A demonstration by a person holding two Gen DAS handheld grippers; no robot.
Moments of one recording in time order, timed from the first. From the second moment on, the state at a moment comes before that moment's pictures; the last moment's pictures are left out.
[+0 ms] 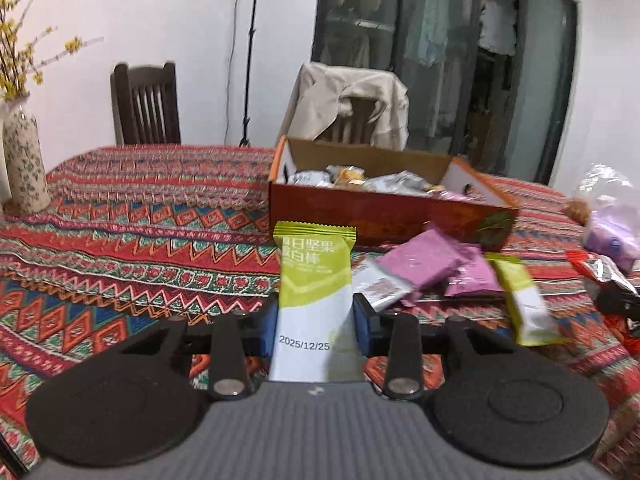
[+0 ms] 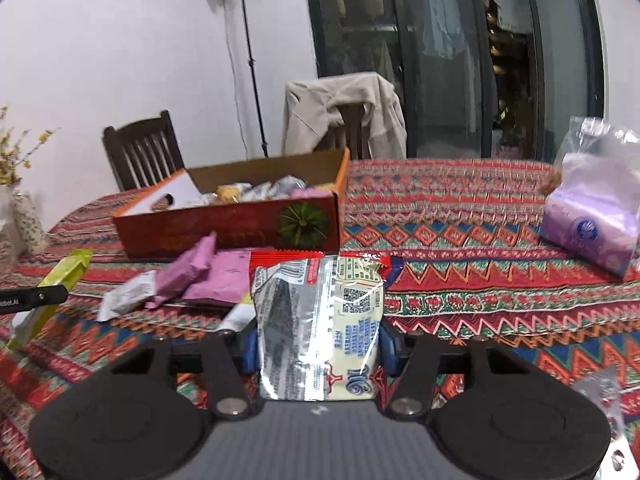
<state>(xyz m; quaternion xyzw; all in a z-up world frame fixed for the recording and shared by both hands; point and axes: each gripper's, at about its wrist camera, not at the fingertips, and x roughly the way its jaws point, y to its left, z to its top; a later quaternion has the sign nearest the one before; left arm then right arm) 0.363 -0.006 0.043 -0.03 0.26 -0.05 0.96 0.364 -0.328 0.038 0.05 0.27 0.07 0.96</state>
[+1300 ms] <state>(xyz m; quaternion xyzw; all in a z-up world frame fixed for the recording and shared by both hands) 0.248 0.012 0.133 -0.06 0.14 -0.12 0.98 0.224 -0.298 0.132 -0.01 0.16 0.13 0.98</state>
